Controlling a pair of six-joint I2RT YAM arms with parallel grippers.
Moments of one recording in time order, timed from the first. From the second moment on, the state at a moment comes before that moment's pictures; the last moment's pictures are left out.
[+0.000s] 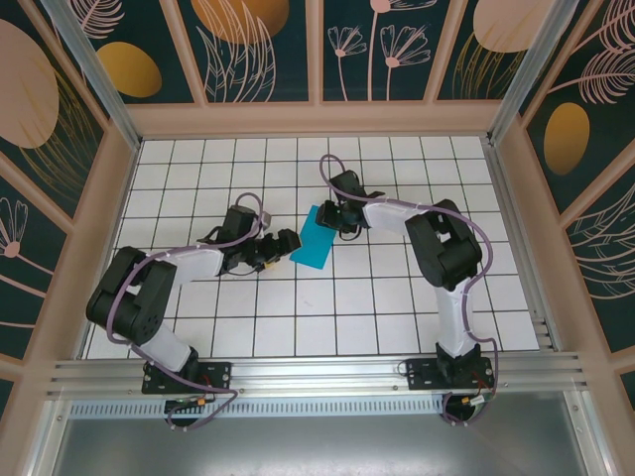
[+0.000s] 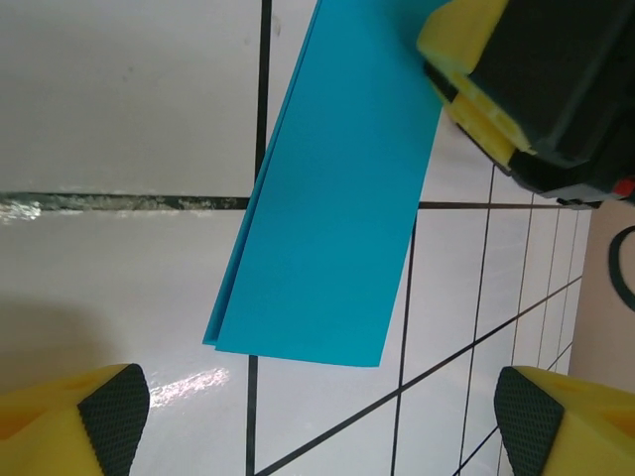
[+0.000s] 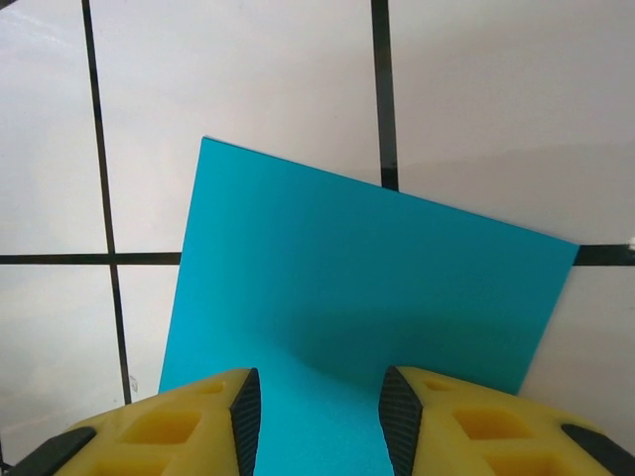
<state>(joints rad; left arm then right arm) -0.43 1.62 0.70 0.08 0.52 -0.84 0.57 2.07 1.33 -0.24 -0.16 0.72</state>
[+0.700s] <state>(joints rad) -0.46 1.70 0.78 0.05 0.52 -0.84 0.55 2.05 1.27 -0.15 -0.21 0.73</state>
